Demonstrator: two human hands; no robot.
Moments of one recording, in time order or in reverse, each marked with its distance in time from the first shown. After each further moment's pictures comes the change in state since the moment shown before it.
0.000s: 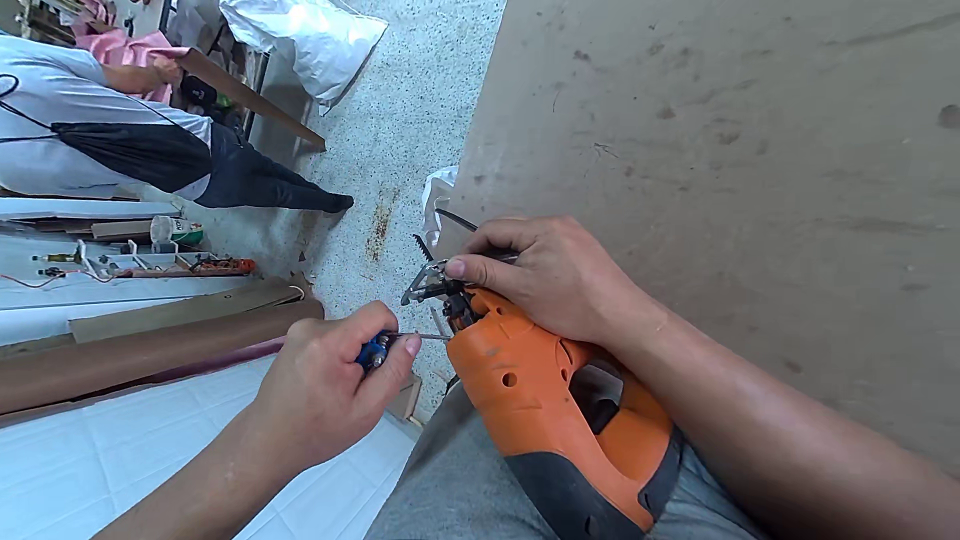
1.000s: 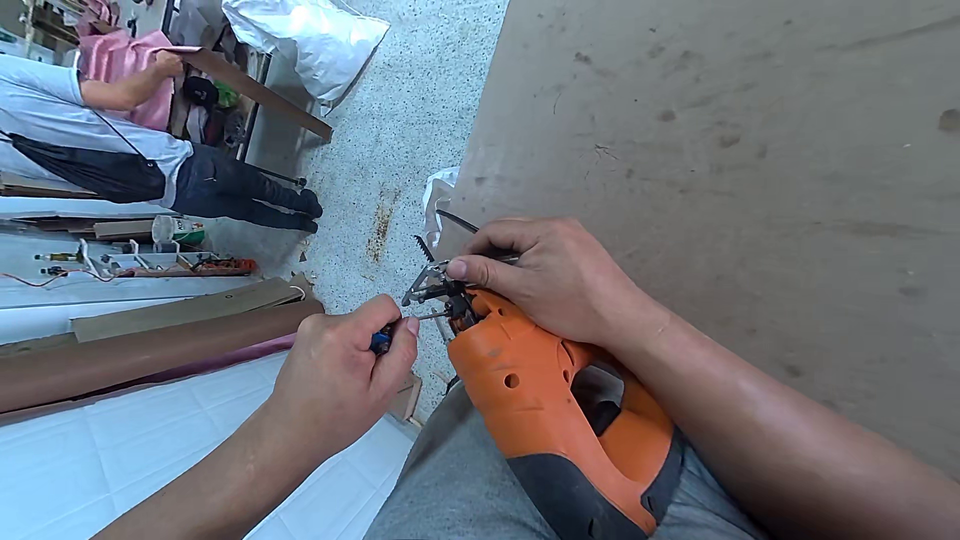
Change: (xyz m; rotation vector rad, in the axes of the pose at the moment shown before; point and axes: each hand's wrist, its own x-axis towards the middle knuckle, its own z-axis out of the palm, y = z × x) left_hand 0.007 0.007 0.011 0.099 0.084 -0.046; right_hand 0.000 0.000 -0.001 0.008 0.004 -0.001
